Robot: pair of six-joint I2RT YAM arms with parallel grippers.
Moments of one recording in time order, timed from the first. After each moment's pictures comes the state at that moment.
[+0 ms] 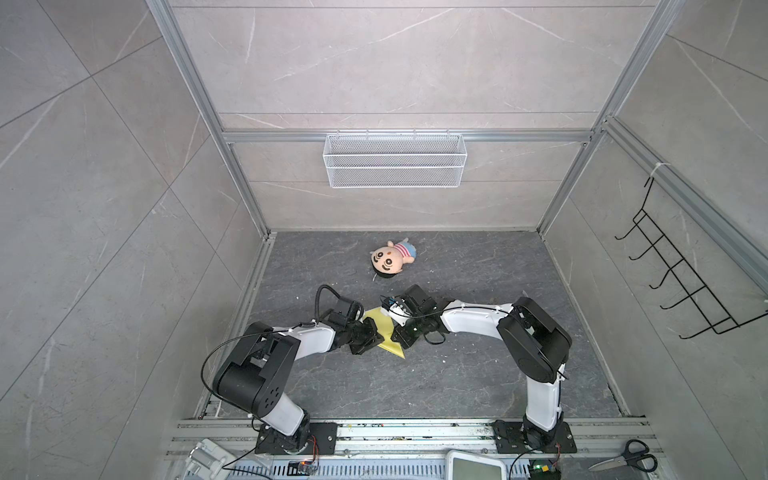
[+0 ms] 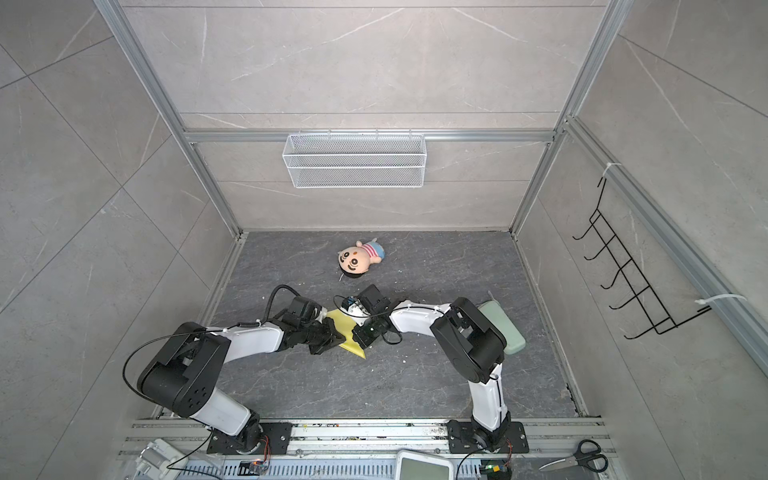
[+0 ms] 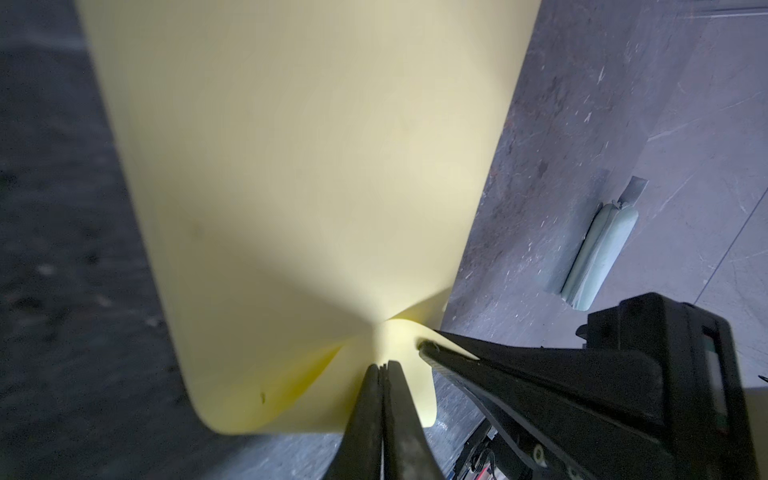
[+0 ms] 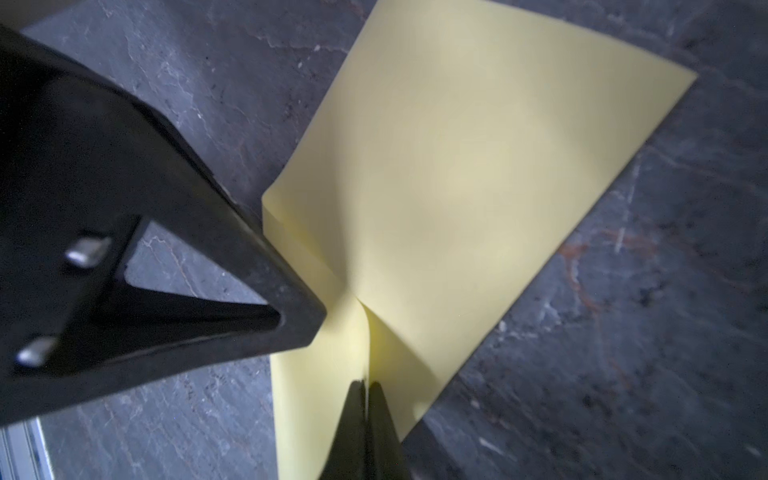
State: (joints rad) left arm -0.47 1.58 0.62 -0.04 0.53 -0.97; right arm 0.78 1.96 1.18 -0.29 -0.38 0.00
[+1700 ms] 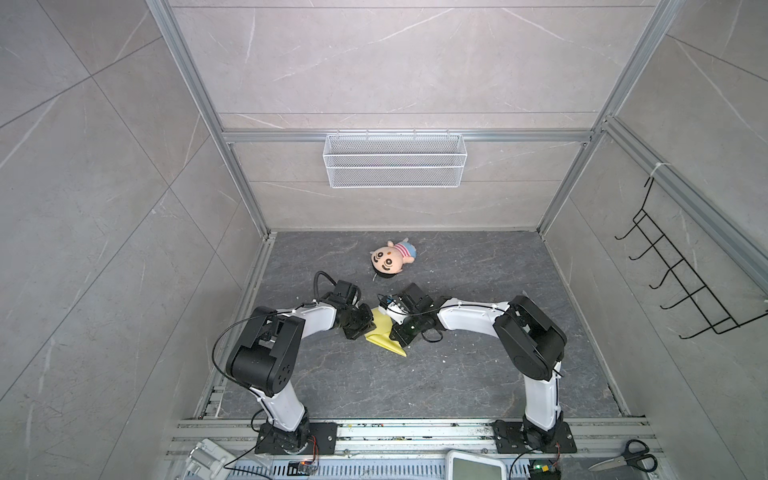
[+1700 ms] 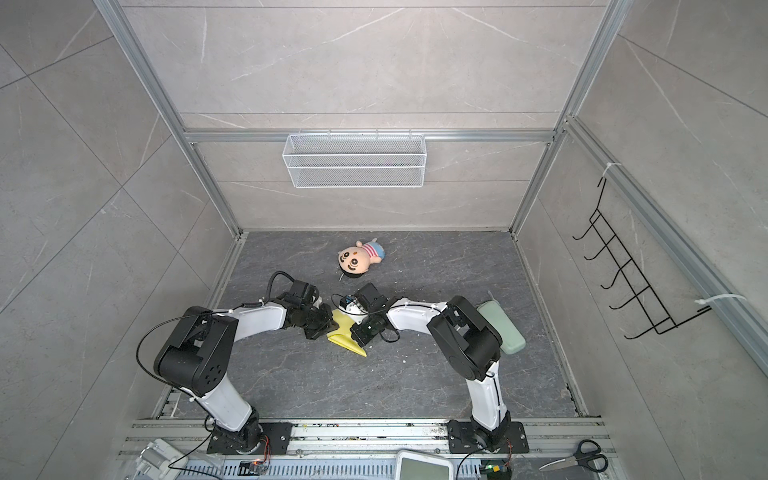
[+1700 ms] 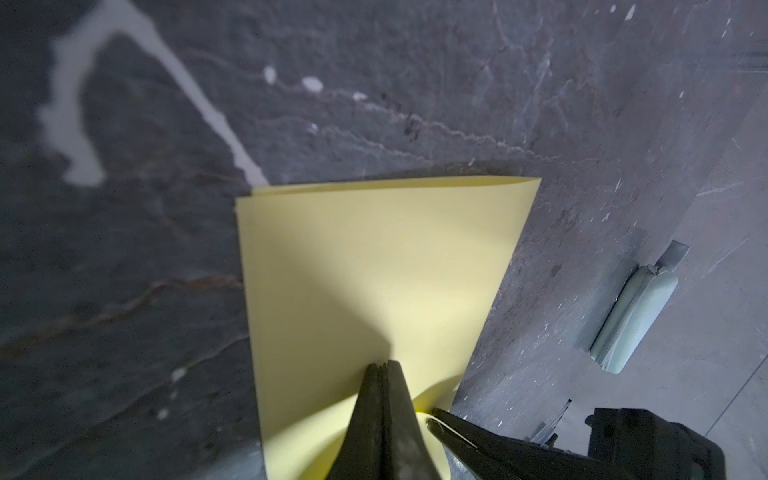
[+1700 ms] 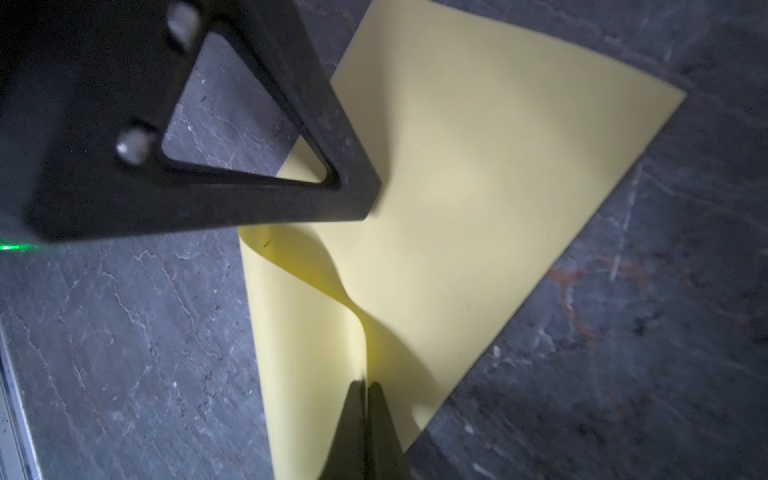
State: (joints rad) left arm -0.38 1.71 0.84 -0.25 0.45 -0.86; right arm 0.78 1.99 1.22 -0.31 -0.37 0.00
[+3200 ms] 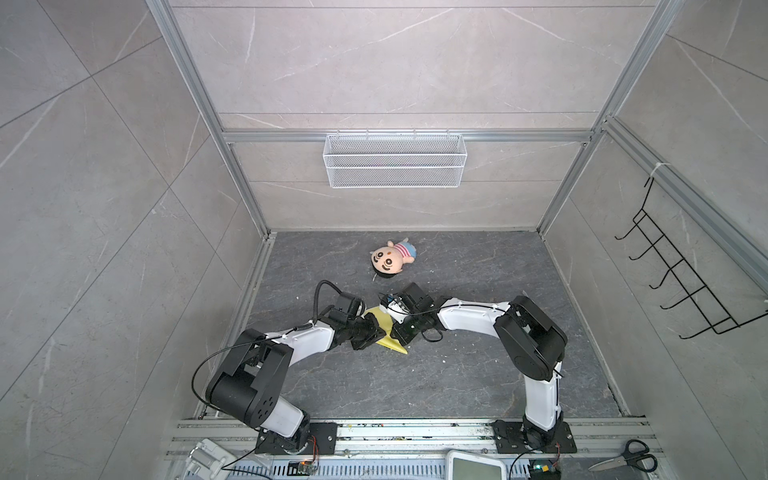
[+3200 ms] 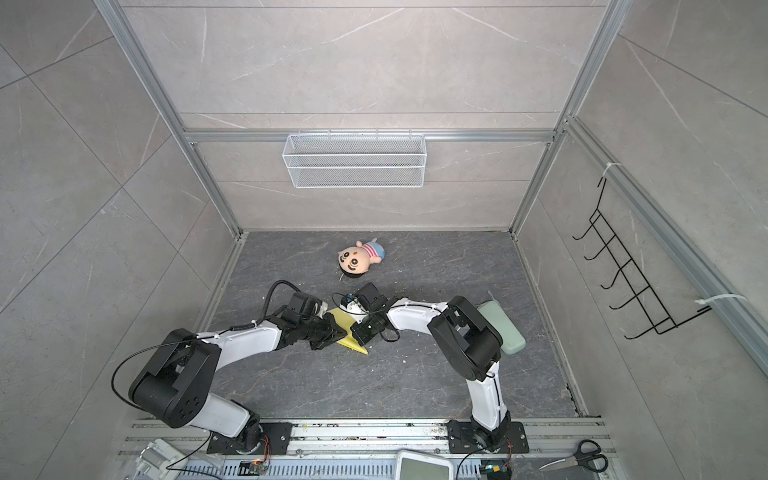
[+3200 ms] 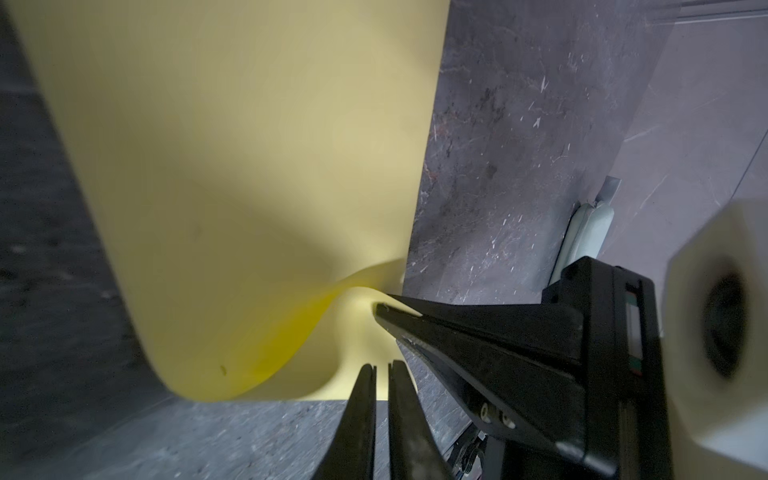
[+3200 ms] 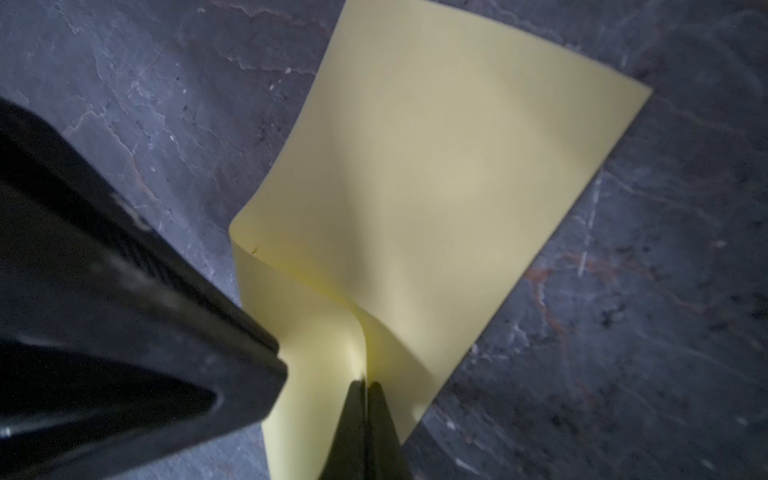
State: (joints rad) left arm -0.49 1.53 0.66 -0.07 0.51 -0.98; right arm 0.78 1.99 1.22 -0.31 -0.34 0.02
